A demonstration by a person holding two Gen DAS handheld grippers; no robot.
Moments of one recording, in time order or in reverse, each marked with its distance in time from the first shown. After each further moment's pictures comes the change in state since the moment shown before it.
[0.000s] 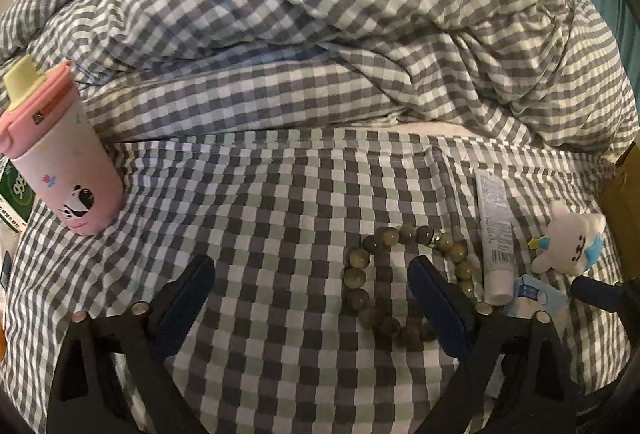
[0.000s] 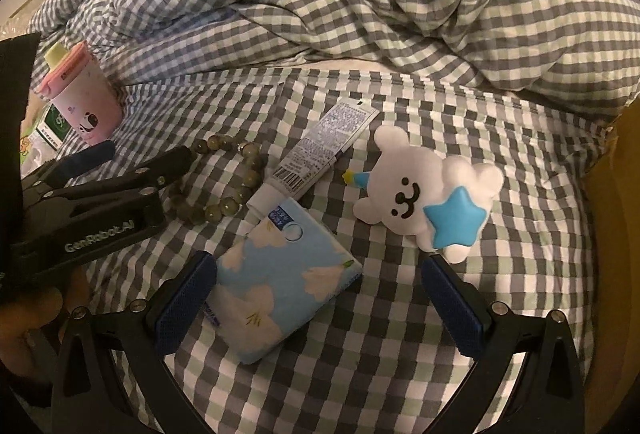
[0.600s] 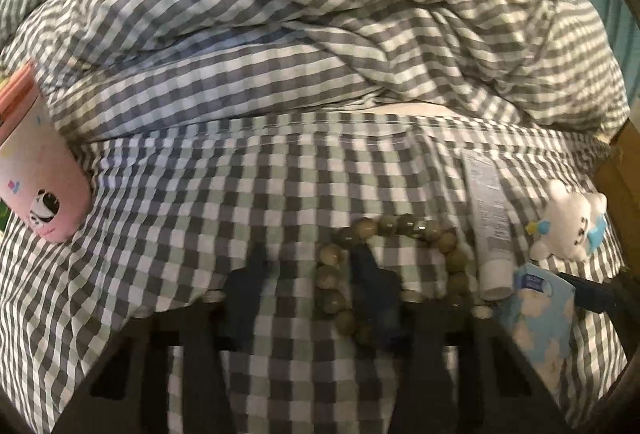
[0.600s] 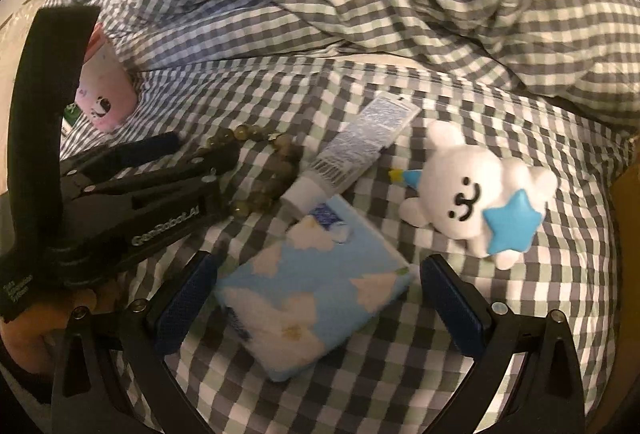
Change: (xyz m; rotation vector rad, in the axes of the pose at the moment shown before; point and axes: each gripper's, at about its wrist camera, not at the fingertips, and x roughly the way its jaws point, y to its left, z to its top) left arm 0.019 -0.019 -0.003 0.061 0.011 -0.064; right arm 0.014 0.021 -0.001 -0.052 -0.006 0.042
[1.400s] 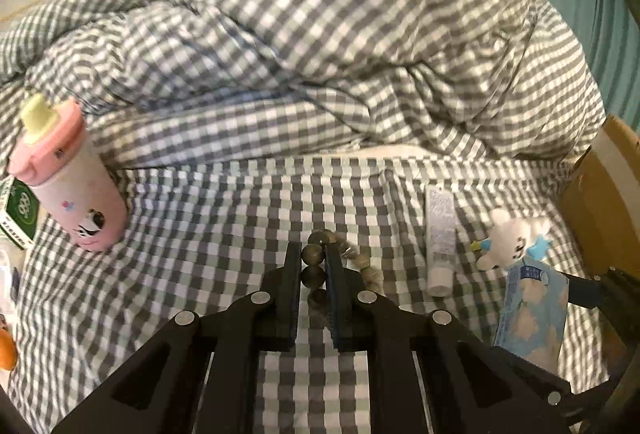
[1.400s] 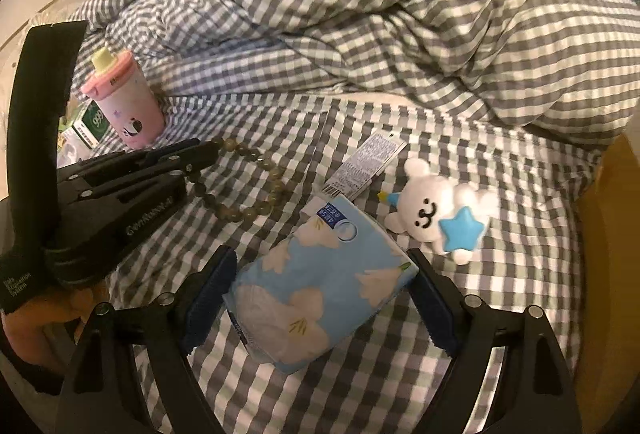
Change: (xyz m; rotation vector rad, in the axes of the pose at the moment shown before) left arm -0.075 0.011 0.014 -0.031 -0.082 -0.007; right arm -0.062 -0.002 -0.002 -0.009 -0.068 0.019
